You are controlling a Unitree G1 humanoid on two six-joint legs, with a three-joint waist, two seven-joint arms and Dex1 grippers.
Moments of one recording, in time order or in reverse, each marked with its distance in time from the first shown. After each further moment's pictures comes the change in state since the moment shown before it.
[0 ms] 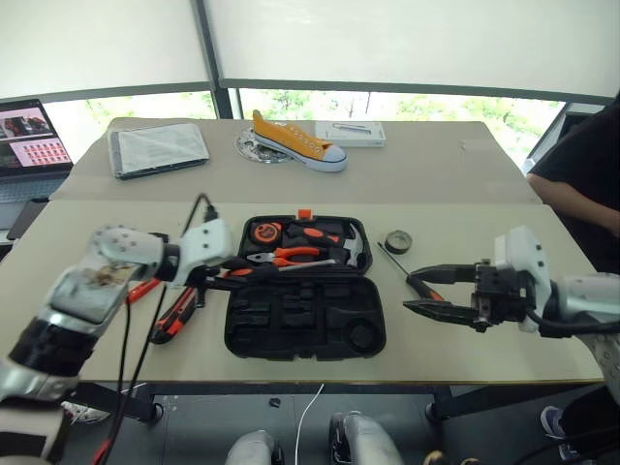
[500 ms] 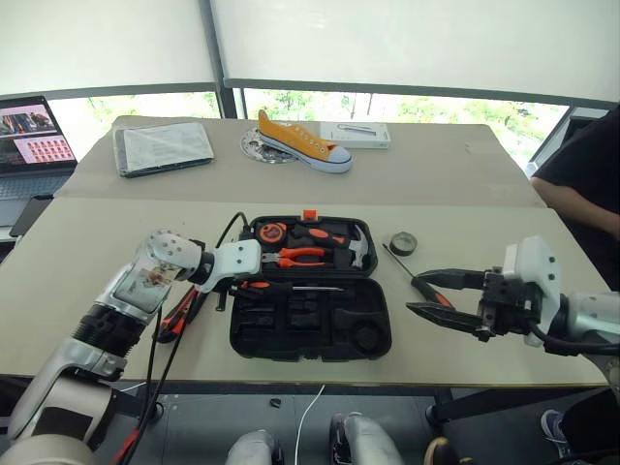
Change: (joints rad) left arm -0.089 -0.165 -0.093 0.228 0.179 -0.127 -0.042; right arm 0.086 0.006 -0.068 -0.099 0.062 0.031 -0.127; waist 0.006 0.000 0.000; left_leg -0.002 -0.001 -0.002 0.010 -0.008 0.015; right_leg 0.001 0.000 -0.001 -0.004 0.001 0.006
